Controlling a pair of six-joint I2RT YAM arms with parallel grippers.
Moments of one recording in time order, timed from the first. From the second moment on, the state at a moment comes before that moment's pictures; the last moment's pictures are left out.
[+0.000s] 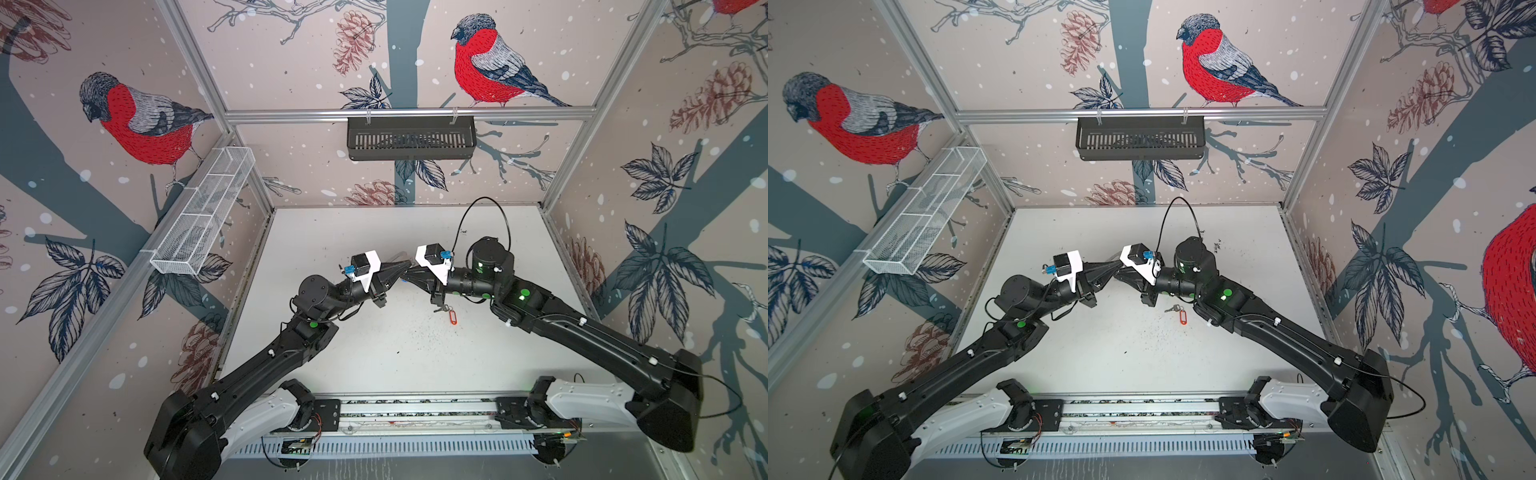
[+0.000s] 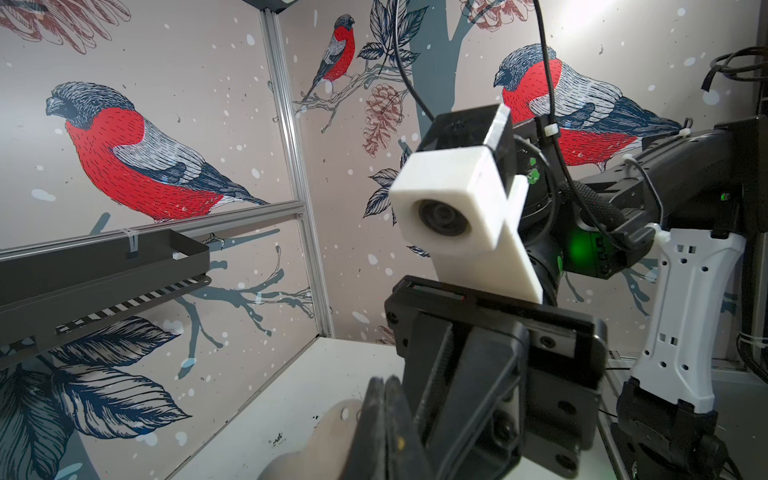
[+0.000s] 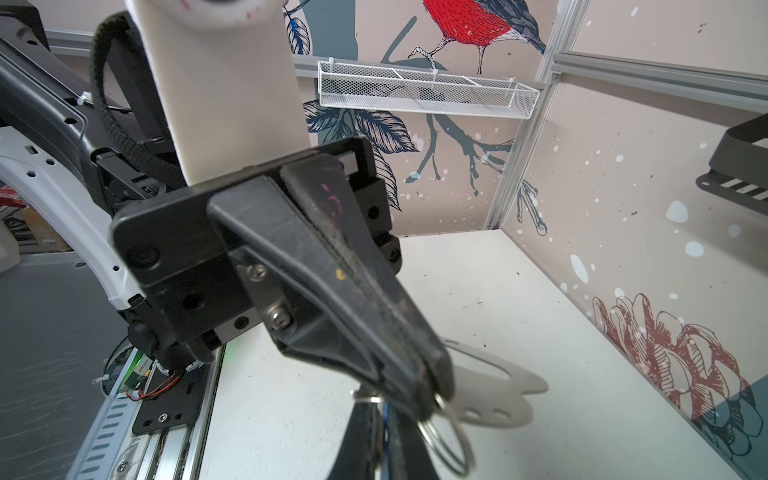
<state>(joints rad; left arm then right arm) -0.65 0.99 0.62 0.71 0.57 -0.03 0.86 1.20 1.04 -0.02 -0.51 -0.21</state>
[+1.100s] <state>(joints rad) -0.64 0.96 0.61 0.70 0.59 -0.02 0.78 1.09 0.99 -0.04 -0.57 -0.21</state>
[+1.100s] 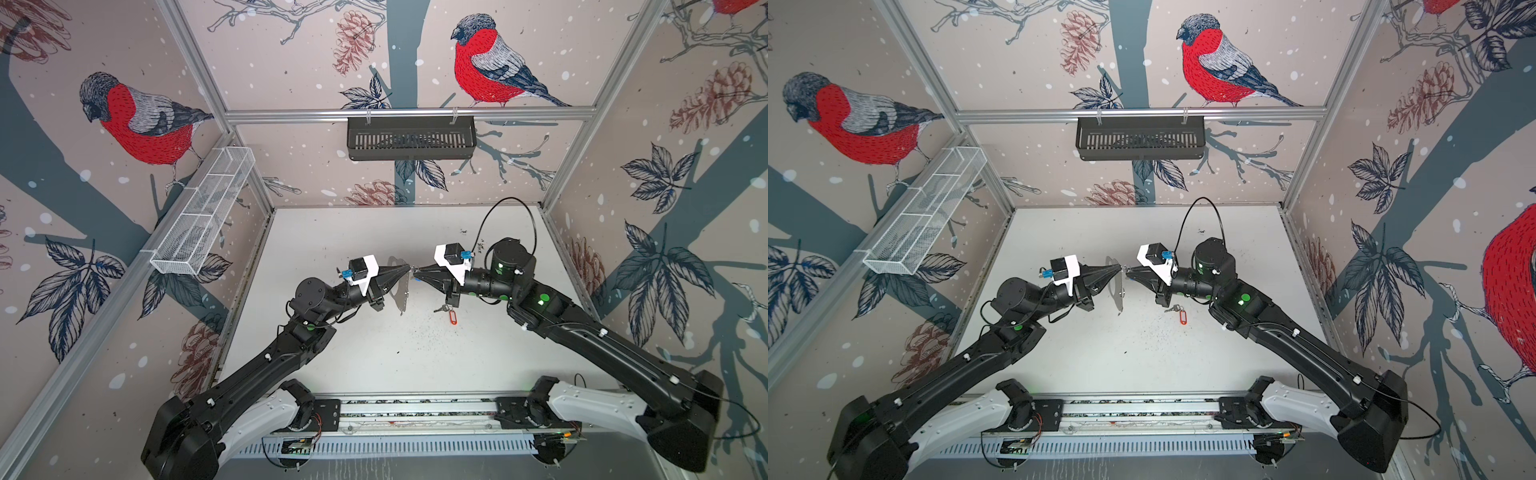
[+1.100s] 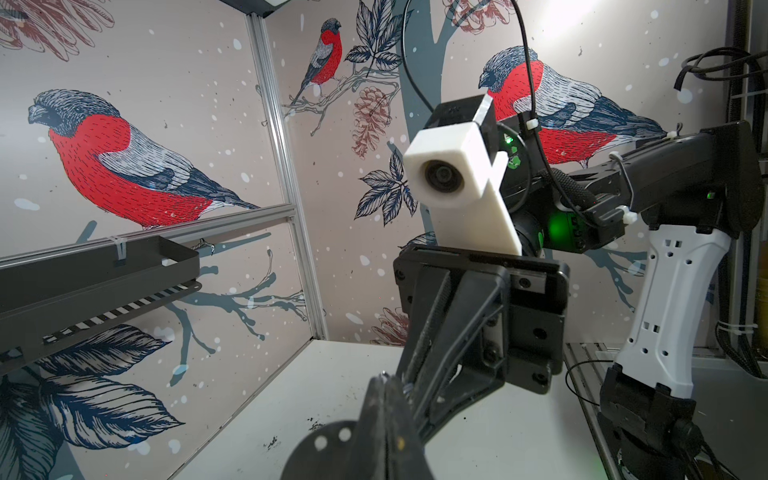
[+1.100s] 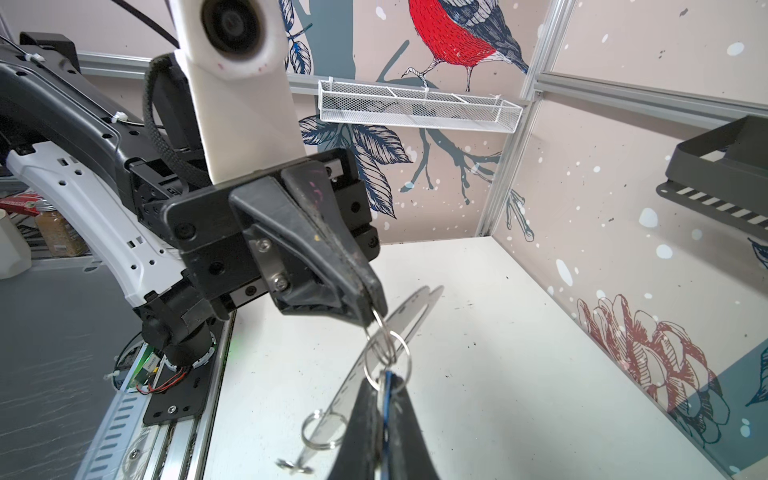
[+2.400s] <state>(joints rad) -0.64 0.97 0.59 0.69 0.52 0.00 0.77 1.05 1.03 -0.09 -0.55 -0.21</state>
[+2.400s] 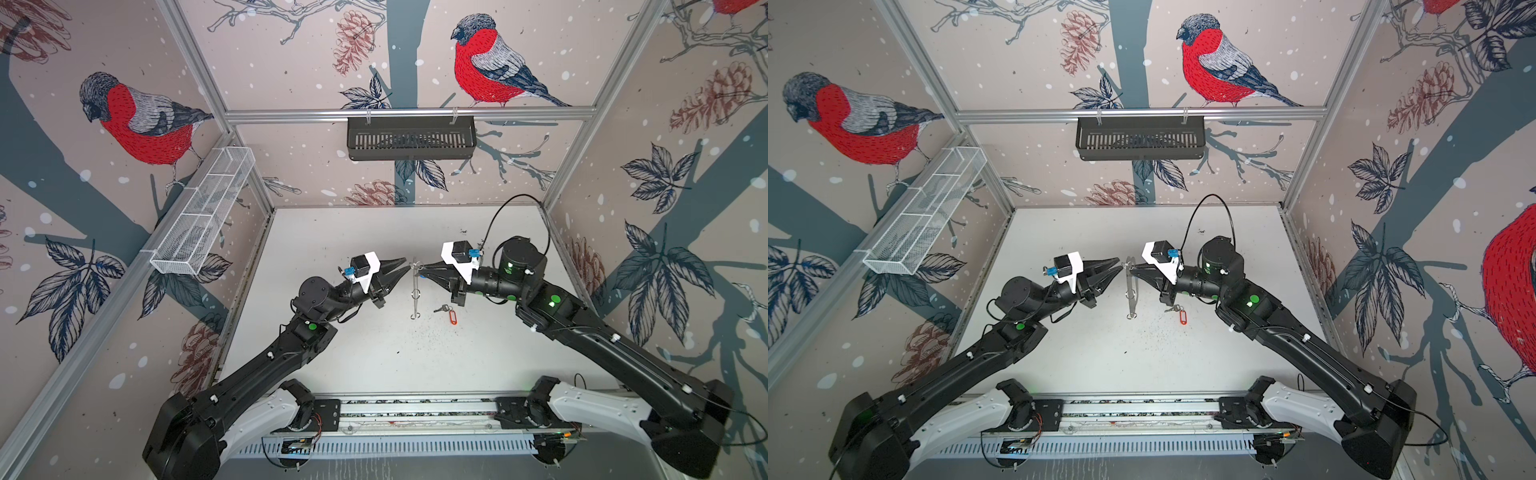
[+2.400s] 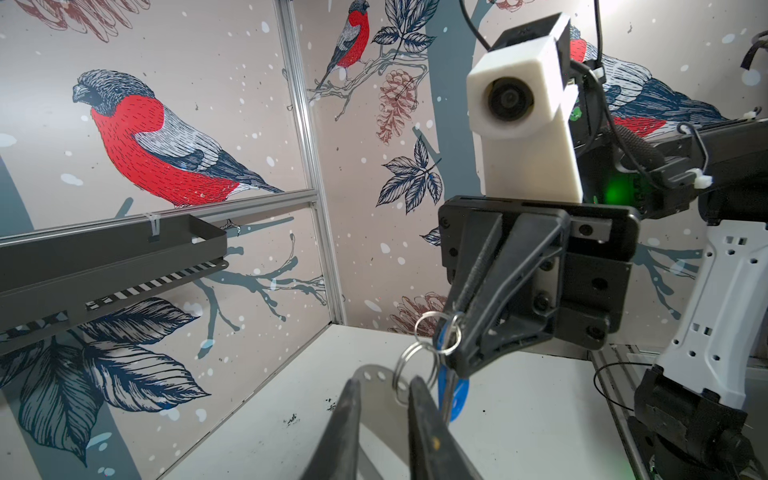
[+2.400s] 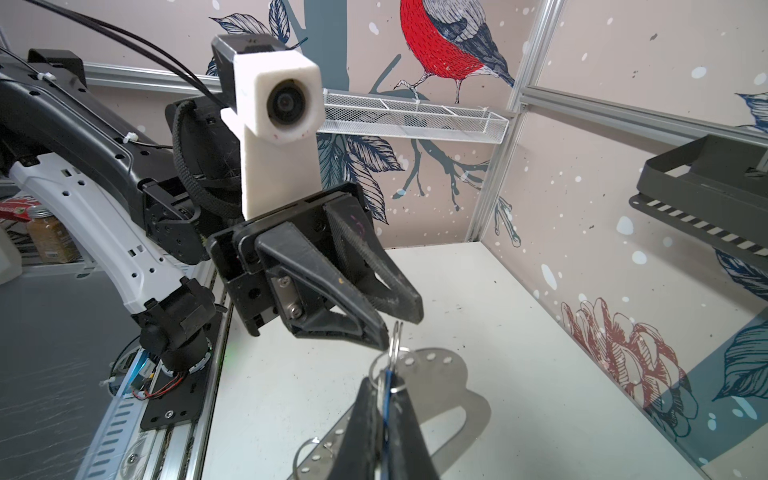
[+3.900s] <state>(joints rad) -0.68 0.99 0.41 0.64 0.67 -0.18 0.77 1.07 1.09 -0.08 -0.40 -0.18</state>
